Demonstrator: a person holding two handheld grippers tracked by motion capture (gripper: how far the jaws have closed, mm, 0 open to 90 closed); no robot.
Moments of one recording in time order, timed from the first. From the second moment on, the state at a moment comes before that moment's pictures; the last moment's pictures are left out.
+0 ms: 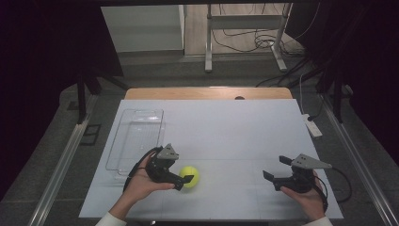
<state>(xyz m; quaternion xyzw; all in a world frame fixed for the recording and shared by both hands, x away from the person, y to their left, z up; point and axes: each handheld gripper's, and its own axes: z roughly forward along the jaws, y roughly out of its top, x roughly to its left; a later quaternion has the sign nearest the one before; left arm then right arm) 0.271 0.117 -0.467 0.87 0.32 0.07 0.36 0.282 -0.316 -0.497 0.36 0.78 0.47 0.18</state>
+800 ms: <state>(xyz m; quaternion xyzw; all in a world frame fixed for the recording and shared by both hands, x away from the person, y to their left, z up) 0.280 0.087 -0.483 0.90 0.31 0.06 0.29 0.282 -0.316 -0.498 0.36 0.78 0.47 0.18</state>
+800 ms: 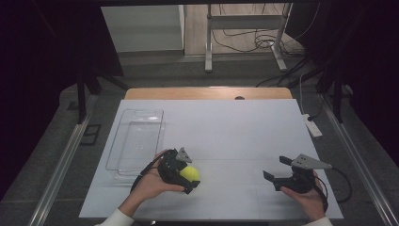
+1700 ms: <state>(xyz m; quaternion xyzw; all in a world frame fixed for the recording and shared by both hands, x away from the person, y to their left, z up) 0.285 0.082 -0.497 0.91 0.33 0.04 0.24 0.282 -0.317 -0.499 0.36 0.78 0.47 0.18</state>
